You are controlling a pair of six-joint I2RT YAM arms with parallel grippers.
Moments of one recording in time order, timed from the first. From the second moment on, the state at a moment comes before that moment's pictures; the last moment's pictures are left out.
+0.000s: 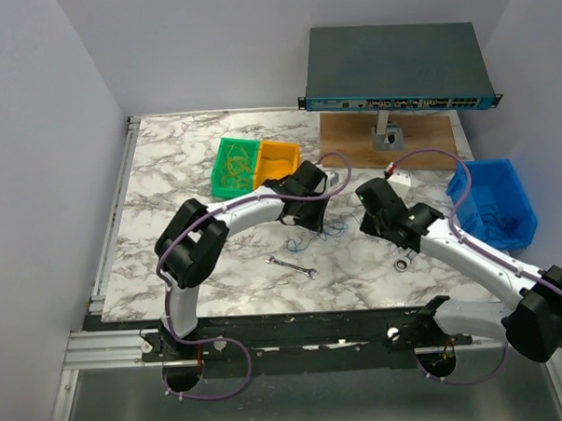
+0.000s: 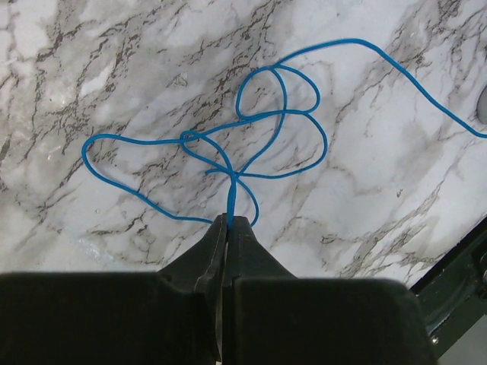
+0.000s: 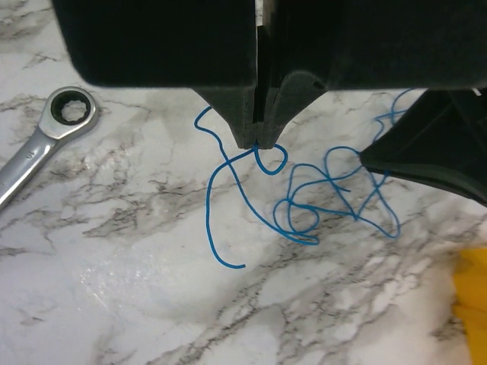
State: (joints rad) left arm -0.80 1.95 1.39 -0.41 0.26 -0.32; right arm 0.64 1.19 0.86 -0.66 0.47 0.84
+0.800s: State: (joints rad) left arm -0.63 1.71 1.59 -0.49 0.27 -0.37; right arm 0.64 1.27 1.13 -0.31 0.15 0.61
